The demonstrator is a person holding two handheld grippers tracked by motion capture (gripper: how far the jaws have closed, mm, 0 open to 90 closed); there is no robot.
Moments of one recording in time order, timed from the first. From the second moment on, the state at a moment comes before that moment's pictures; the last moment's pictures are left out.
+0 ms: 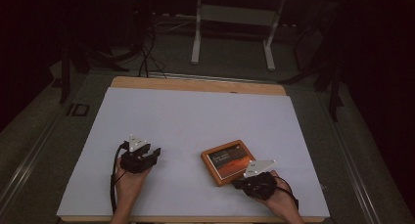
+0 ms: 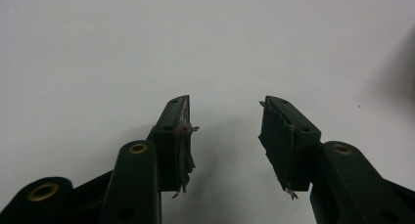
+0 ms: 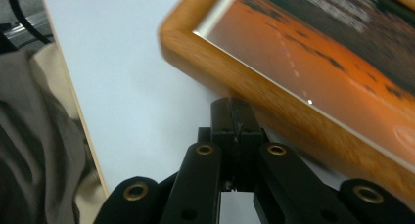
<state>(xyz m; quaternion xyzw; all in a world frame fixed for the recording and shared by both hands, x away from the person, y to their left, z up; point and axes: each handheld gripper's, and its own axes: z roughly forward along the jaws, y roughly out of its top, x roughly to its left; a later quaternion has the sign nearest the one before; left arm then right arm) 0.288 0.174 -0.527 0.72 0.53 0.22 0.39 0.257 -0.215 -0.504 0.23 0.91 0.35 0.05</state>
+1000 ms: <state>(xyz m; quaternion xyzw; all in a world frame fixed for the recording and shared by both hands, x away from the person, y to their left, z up) 0.286 0.163 -0.526 0.74 0.50 0.21 0.39 0.318 -0.135 -0.499 0.23 0.89 0.39 0.07</state>
